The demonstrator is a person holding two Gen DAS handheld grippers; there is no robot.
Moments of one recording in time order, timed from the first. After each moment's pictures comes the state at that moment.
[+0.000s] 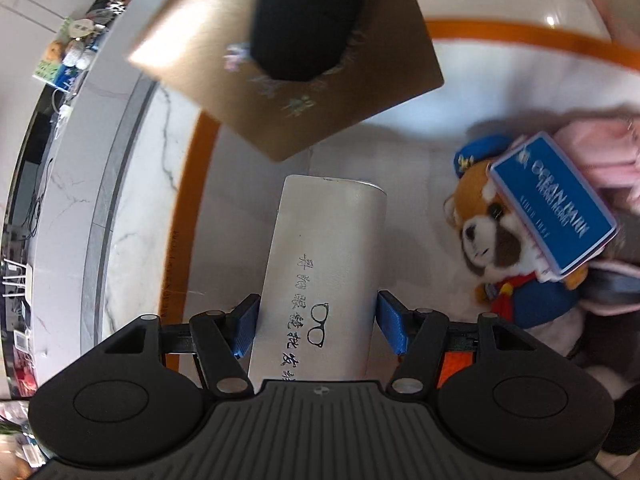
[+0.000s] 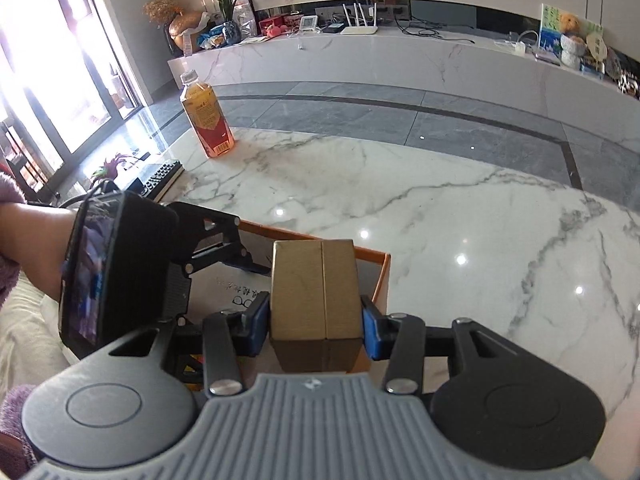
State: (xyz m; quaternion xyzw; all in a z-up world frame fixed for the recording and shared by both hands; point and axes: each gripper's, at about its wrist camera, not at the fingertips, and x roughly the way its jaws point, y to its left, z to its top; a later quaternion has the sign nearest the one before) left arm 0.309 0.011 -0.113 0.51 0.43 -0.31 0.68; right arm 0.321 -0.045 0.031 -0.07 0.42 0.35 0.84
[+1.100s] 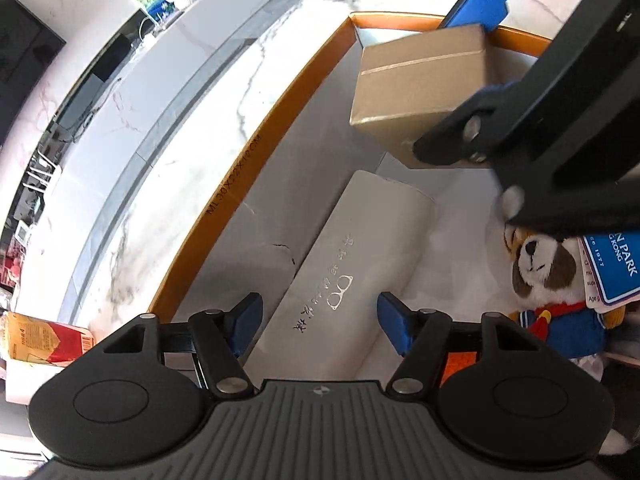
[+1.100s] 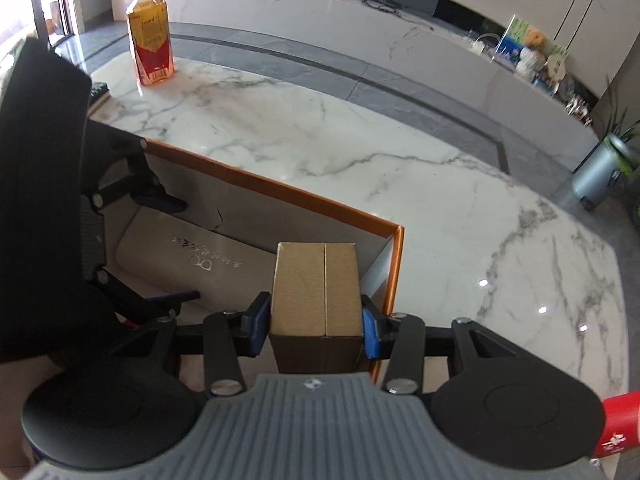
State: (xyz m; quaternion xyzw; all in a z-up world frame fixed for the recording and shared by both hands) left arm 0.326 0.054 -0.108 0.38 0.44 -0.21 0.79; right arm 0.308 0.032 -0.022 -0.22 0.42 0.21 0.85
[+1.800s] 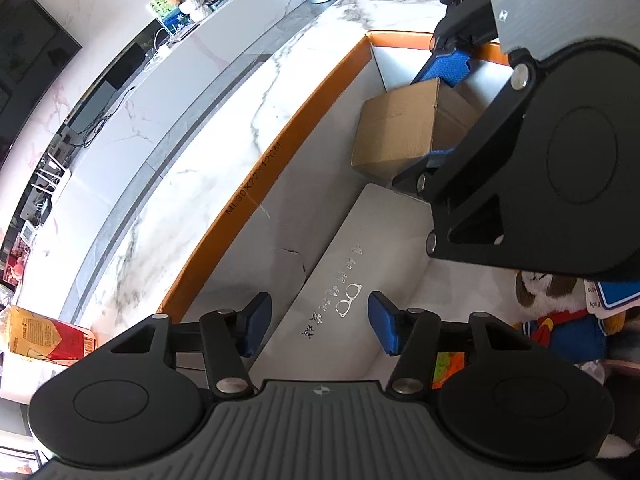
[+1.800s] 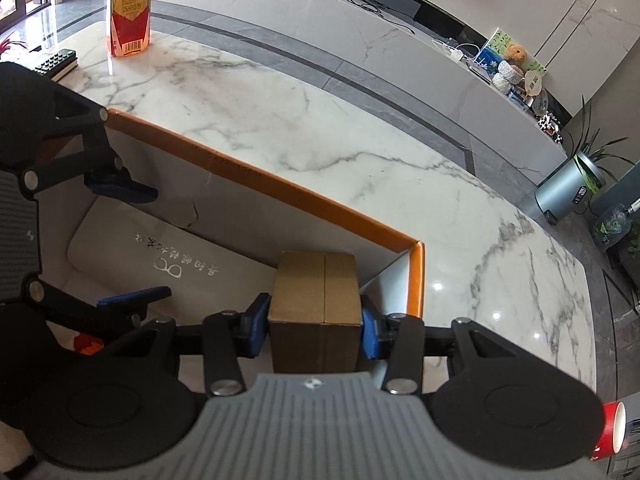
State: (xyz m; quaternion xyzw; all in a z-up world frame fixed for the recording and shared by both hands) left arm 0.325 0.056 -0.102 0.36 0.42 -0.21 0.81; right arm 0.321 0.056 -0.048 -0.27 0.42 0.17 0.85
